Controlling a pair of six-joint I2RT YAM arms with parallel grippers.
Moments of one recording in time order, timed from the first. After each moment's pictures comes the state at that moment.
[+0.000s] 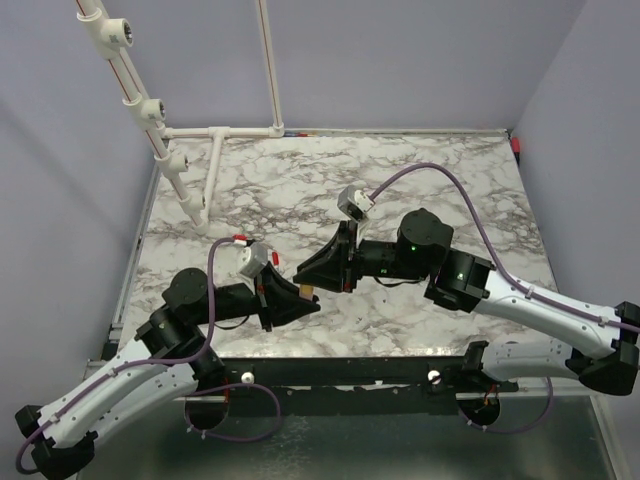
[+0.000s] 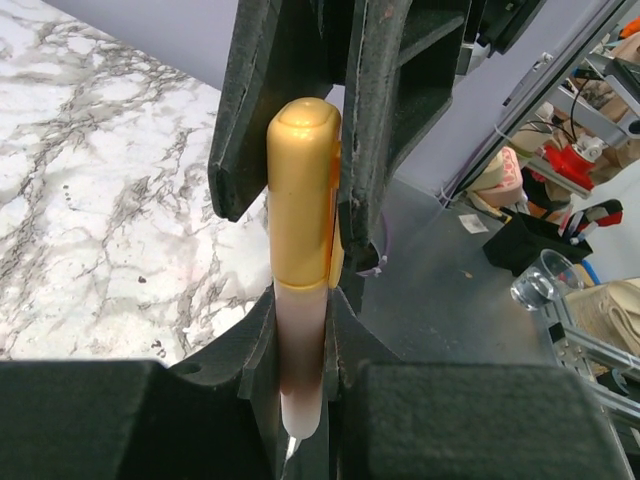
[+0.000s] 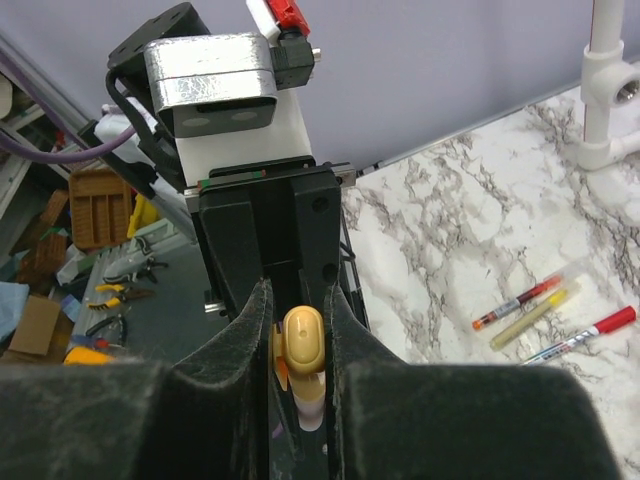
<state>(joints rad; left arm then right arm) -0.86 0.45 0.56 -0.02 0.52 -0.47 1.13 1.15 1.11 -0.01 -0.34 0.36</state>
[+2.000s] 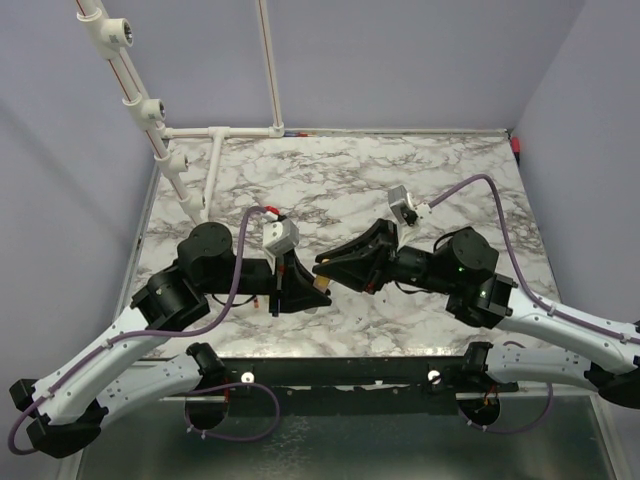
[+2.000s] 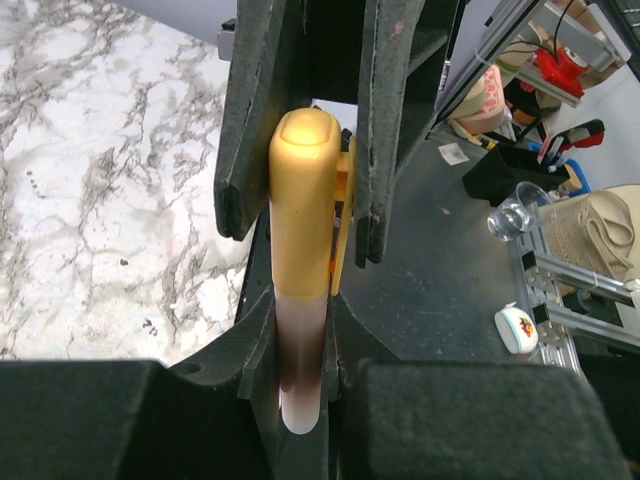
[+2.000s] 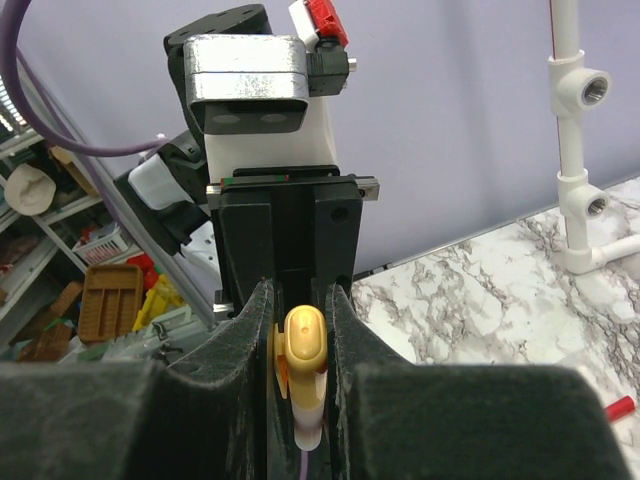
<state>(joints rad) -0.87 0.77 1.01 -0.39 0.66 -0.31 1.14 0.98 0.92 0.28 -0.26 0.41</state>
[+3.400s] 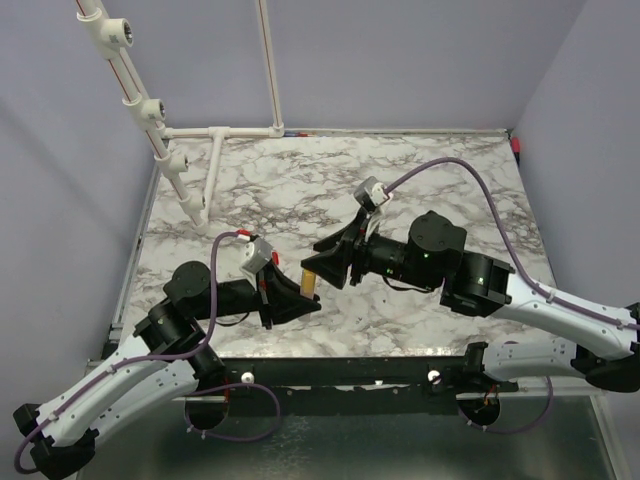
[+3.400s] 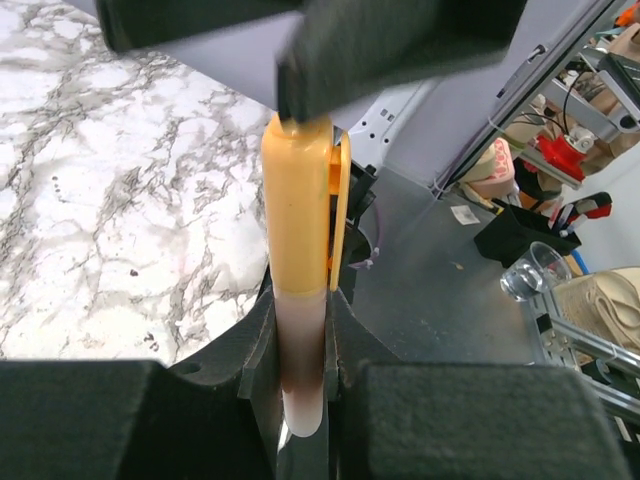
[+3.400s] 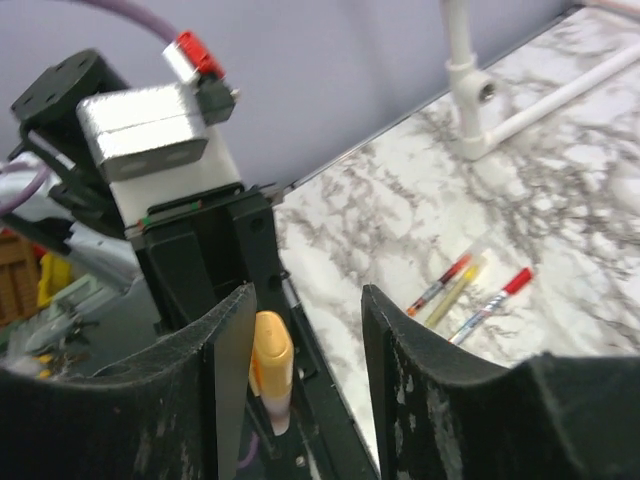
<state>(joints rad) -0.86 0.51 0.64 -0.07 0.58 -0.46 1.20 1.11 1.22 -0.17 -0.01 0.35</state>
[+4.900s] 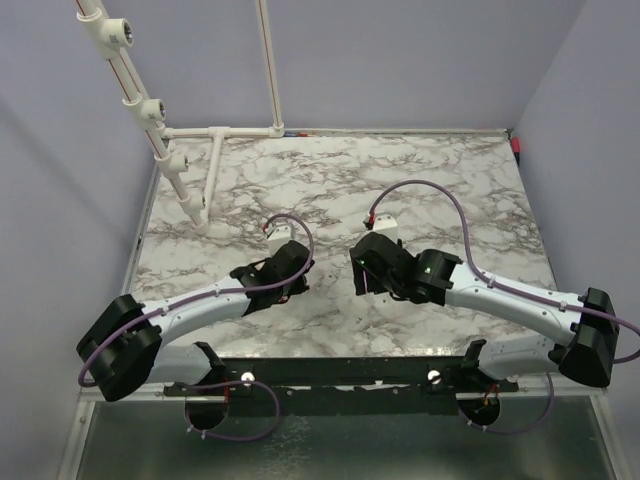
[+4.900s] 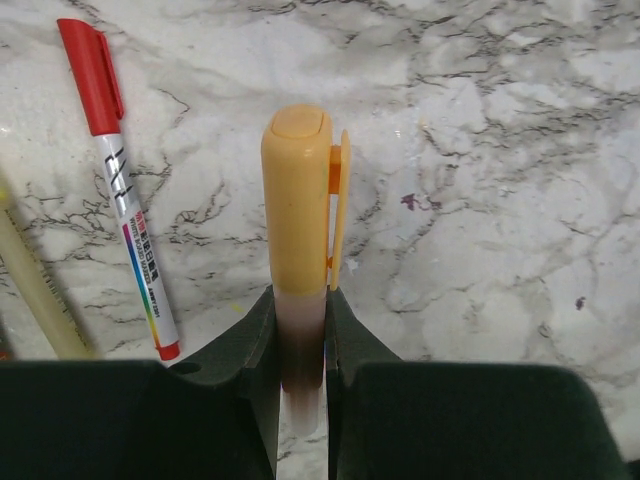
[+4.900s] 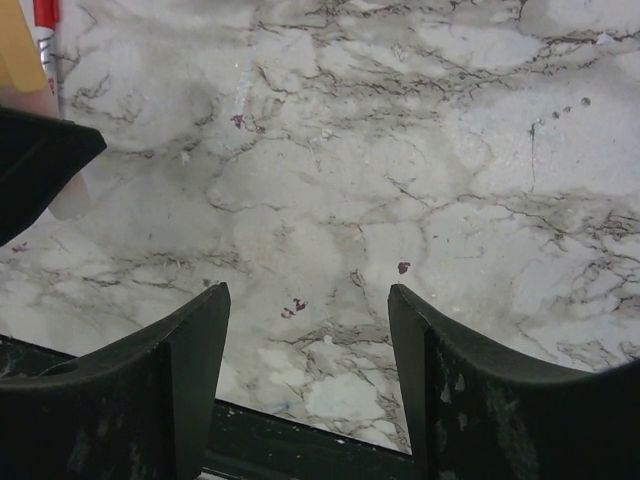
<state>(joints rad) -0.85 1.21 0.63 -0.25 -0.33 -0.86 1.05 1.27 1.03 -0.71 0.45 0.68</state>
